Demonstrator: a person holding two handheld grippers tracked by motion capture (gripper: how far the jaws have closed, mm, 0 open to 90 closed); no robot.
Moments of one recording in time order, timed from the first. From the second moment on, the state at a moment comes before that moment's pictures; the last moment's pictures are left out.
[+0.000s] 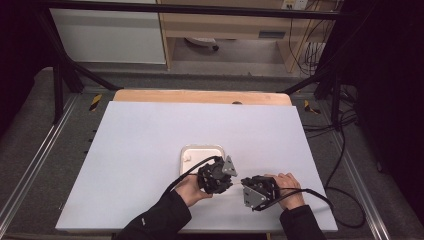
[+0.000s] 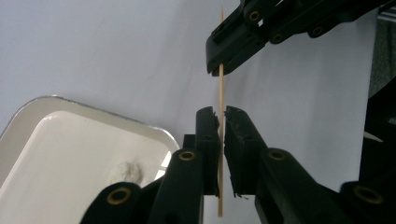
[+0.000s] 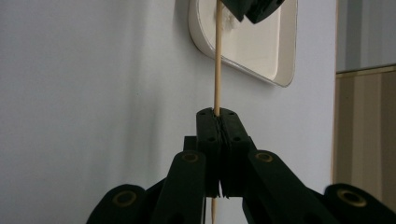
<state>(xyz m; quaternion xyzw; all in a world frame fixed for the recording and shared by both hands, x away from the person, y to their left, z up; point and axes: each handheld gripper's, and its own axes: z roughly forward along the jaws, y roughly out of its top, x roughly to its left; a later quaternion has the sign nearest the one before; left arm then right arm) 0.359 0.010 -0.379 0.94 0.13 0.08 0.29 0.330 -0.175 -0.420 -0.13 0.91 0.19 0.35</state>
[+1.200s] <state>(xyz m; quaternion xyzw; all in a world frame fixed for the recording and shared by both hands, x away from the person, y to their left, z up) 0.358 0.004 -0.392 0.97 0.12 0.07 0.21 0.330 -0.171 -0.421 -0.13 0.92 0.15 0.34</state>
